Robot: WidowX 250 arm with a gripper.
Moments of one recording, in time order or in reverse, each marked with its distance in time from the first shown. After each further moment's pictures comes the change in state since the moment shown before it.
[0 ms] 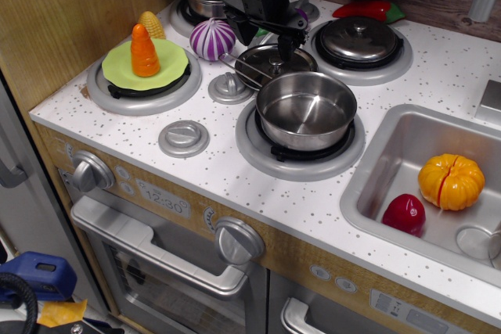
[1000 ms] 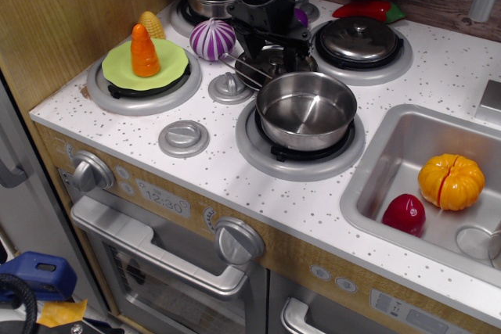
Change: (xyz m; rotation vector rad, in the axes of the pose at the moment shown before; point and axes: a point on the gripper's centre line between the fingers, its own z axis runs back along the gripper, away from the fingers) arm -0.004 -0.010 -0.019 -0.068 0.043 -0.027
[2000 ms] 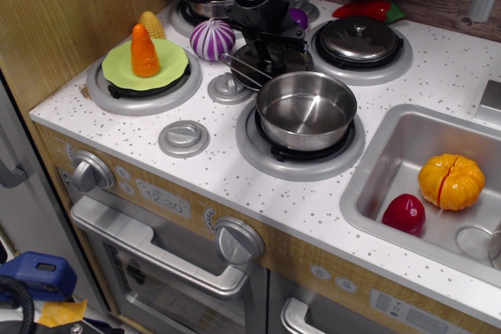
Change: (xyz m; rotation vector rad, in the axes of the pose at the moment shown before) arm 0.005 0.014 -0.009 -0.001 -0.024 0.025
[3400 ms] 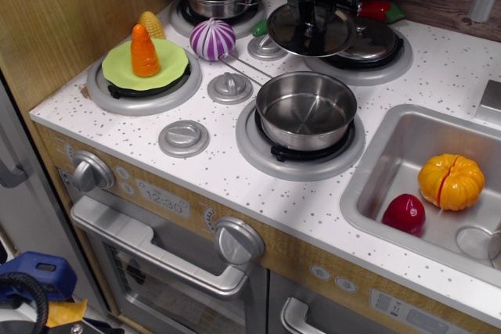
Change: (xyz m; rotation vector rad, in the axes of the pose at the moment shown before) arm 0.041 -0.043 0.044 0.088 -0.041 0.062
